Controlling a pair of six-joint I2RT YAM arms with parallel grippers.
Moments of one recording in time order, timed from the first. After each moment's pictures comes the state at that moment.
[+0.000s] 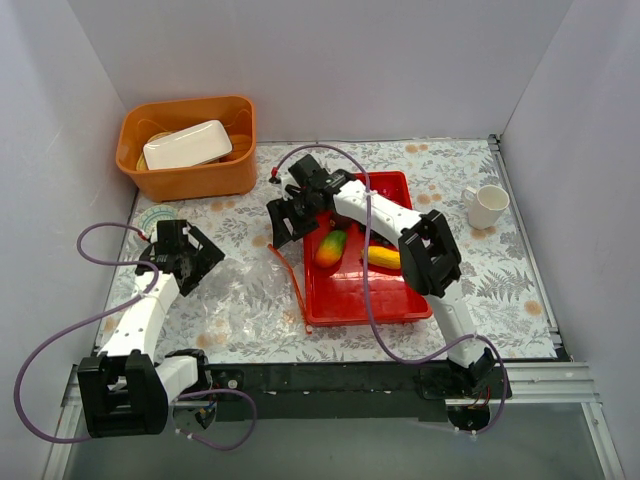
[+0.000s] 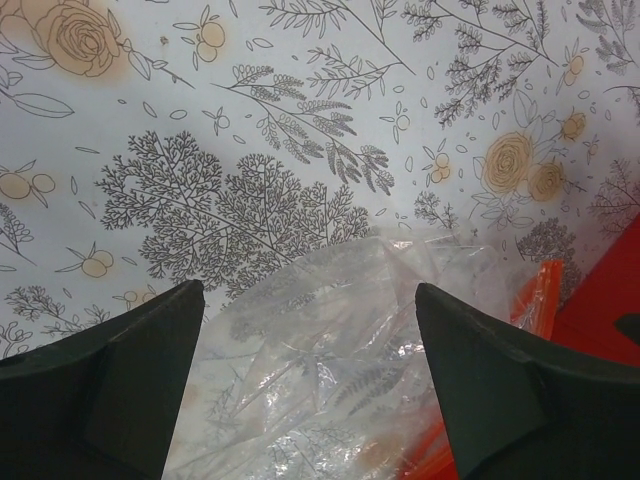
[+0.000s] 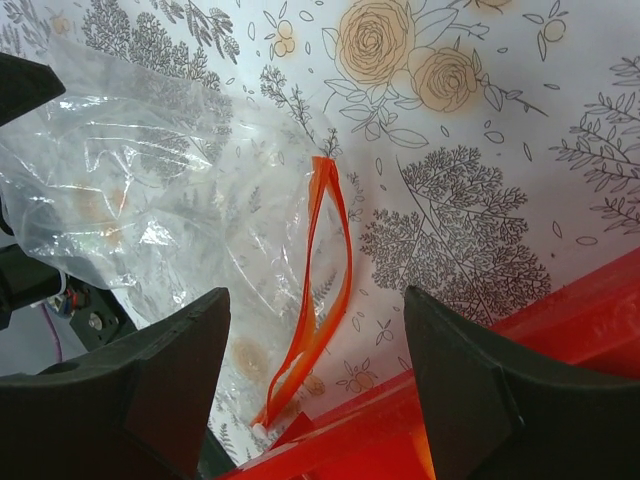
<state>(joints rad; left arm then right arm) 0.05 1.07 0.69 -0.59 -0.07 -0.74 0.77 2.23 1.97 -0.72 -0.50 0.23</state>
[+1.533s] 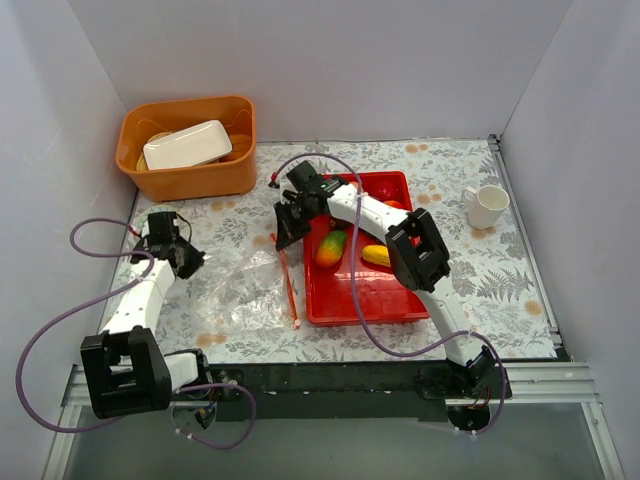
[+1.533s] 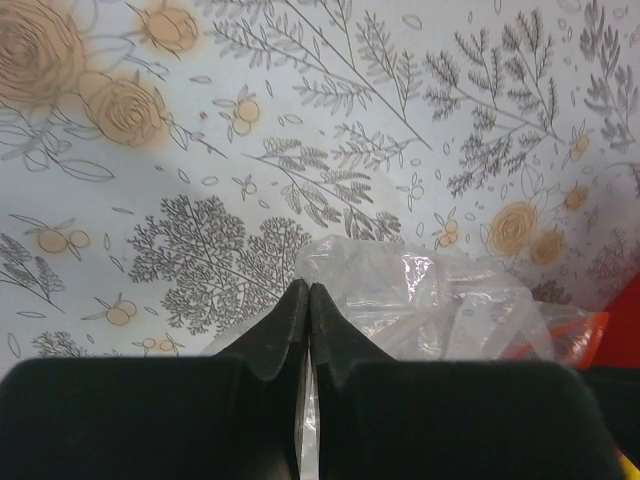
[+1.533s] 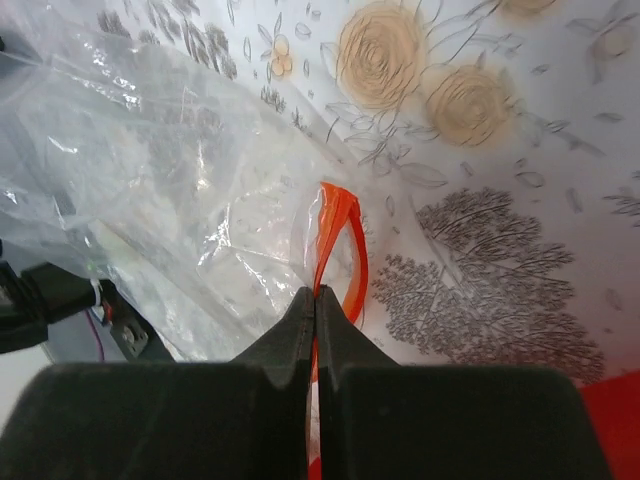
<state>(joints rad) 0.12 1.18 0.73 -0.53 -0.07 -0.73 0.77 2.38 2.04 -0.69 -0.60 0.31</state>
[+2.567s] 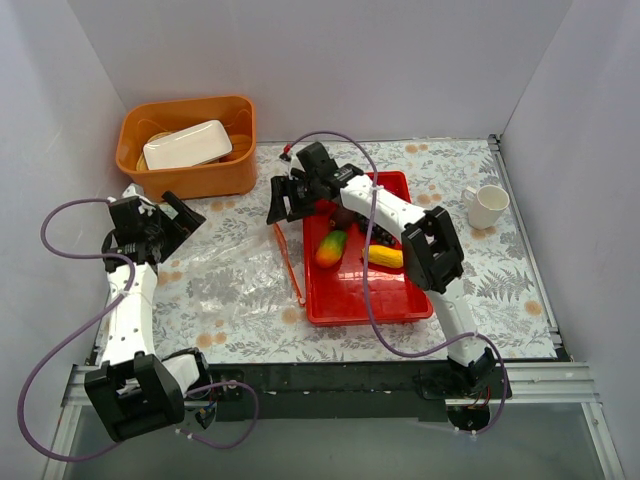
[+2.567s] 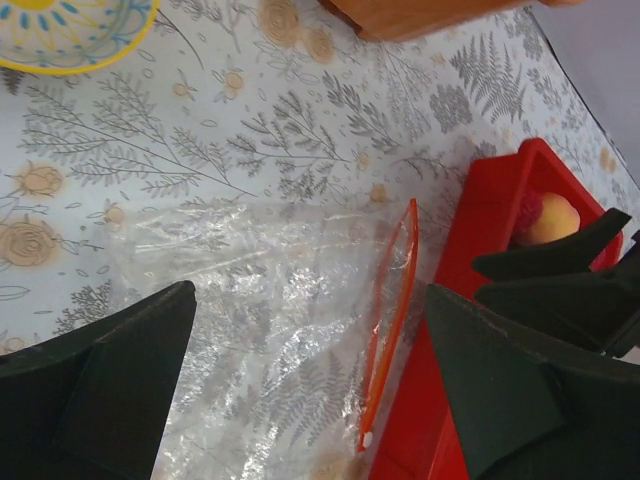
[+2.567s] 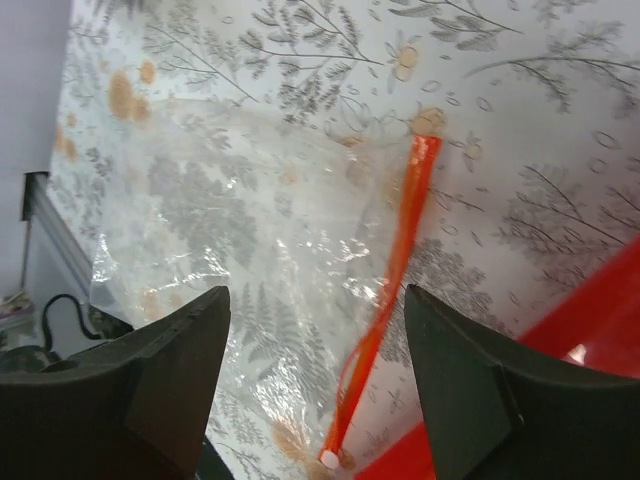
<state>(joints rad) 0.29 1.07 0.88 -0.47 0.27 -0.56 0.72 2.27 2.01 -0.51 -0.50 0.46</state>
